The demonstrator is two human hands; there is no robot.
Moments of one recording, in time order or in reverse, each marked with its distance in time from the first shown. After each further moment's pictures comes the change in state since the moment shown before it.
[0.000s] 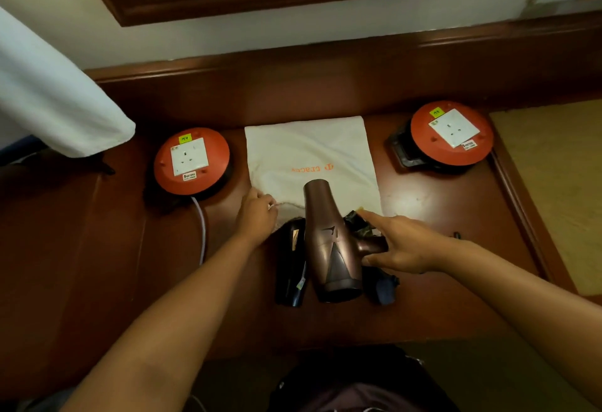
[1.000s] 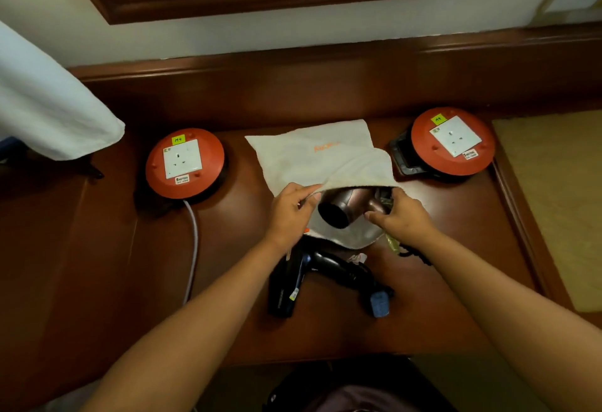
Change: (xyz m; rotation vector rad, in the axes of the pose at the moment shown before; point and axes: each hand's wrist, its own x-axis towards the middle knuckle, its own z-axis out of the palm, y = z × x) left_hand -0.013 0.086 0.002 -0.590 0.082 0.186; right_hand 0.069 0.054 0.005 0.322 0.404 0.437
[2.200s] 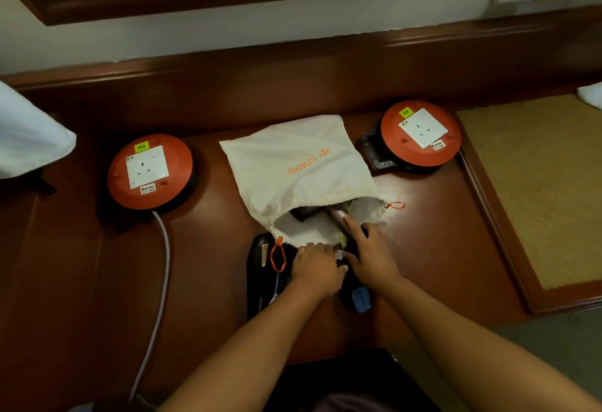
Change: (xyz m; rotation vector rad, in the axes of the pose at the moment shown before) left_hand -0.056 -0.013 0.100 1.007 -0.699 -0.063; right_hand -0.037 0.051 0.080 -0.105 0.063 -0.211
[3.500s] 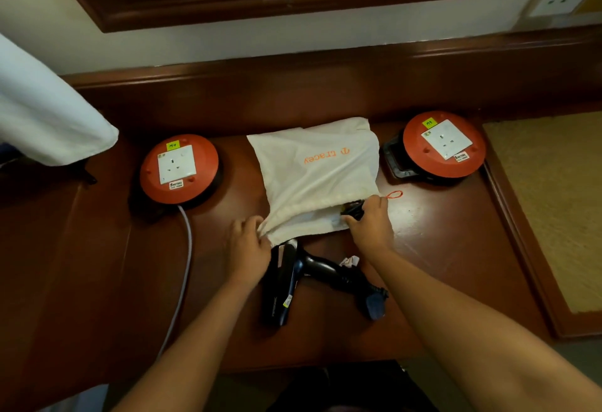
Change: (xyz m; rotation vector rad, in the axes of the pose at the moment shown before) left_hand -0.047 -0.126 -0.019 -0.584 0.696 -0.371; right_hand 0.059 -0.048 -0.013 0.257 0.234 0.229
